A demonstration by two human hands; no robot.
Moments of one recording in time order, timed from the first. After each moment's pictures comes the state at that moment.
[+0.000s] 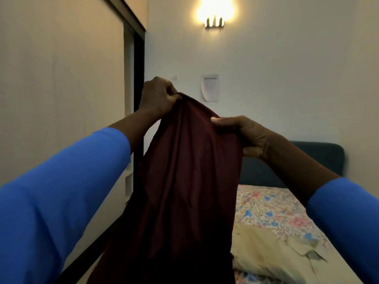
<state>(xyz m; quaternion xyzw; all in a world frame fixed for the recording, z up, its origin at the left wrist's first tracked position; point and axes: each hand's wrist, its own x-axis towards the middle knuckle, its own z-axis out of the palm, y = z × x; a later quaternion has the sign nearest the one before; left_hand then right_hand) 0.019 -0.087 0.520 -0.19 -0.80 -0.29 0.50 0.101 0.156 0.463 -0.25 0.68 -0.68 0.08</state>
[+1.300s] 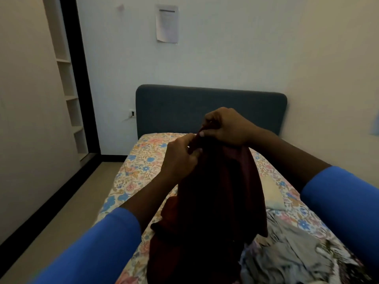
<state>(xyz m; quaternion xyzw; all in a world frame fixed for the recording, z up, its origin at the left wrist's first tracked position) 0.063 0.085 0.243 -0.32 -0.79 -0.47 0.24 0.109 0.258 0.353 -0.20 0.95 -0.13 -0.20</state>
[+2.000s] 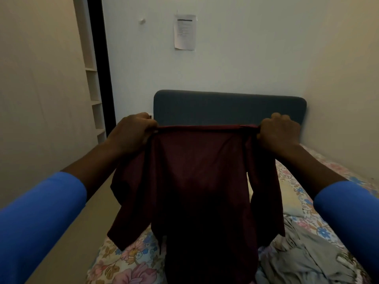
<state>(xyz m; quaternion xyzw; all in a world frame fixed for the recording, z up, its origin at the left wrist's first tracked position) 0.034 -0.079 0.306 -0.32 -0.87 -0.09 0.36 0.121 0.303 0.329 0.16 0.93 0.13 -0.30</state>
